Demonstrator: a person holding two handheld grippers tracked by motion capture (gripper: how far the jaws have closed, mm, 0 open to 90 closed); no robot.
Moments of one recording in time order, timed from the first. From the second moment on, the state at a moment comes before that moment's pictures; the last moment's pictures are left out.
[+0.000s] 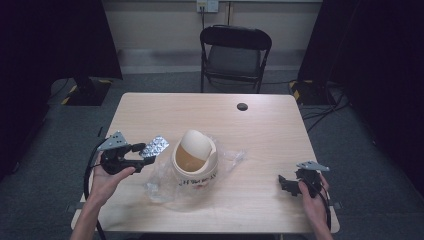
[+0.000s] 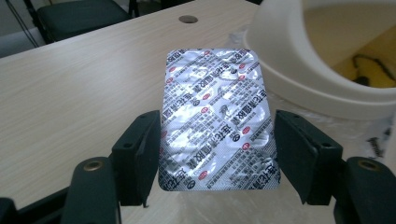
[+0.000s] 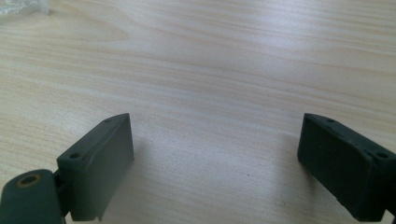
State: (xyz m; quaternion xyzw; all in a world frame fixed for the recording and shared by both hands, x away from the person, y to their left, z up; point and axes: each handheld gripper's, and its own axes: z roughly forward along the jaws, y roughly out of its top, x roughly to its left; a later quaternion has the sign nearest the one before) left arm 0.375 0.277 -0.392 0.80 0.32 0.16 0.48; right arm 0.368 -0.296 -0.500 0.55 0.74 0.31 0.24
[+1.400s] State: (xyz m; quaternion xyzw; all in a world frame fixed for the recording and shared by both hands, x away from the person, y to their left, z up) left arm 0.350 0.220 -0.361 0.84 0.22 0.10 0.48; right arm 0.368 -0.296 -0.500 0.55 0.74 0.31 0.24
